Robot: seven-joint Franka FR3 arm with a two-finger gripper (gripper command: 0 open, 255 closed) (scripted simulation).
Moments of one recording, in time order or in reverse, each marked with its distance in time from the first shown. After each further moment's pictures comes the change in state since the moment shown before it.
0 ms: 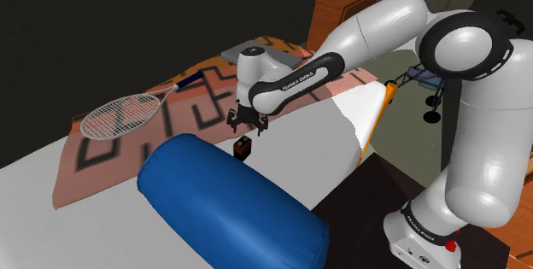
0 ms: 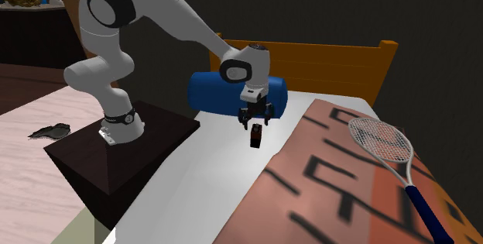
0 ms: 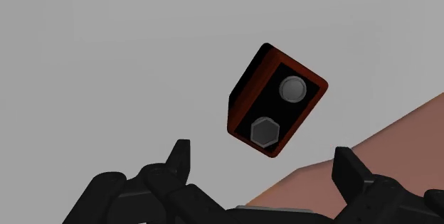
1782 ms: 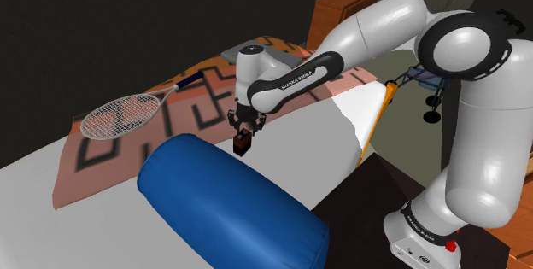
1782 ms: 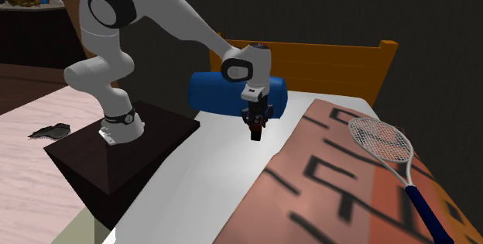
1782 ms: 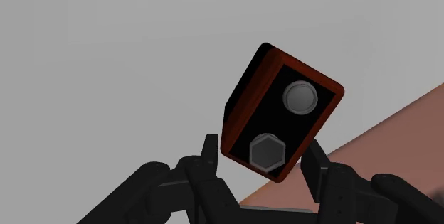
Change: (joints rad) arm 0.004 0.004 -0.002 0.018 -0.001 -0.011 0.009
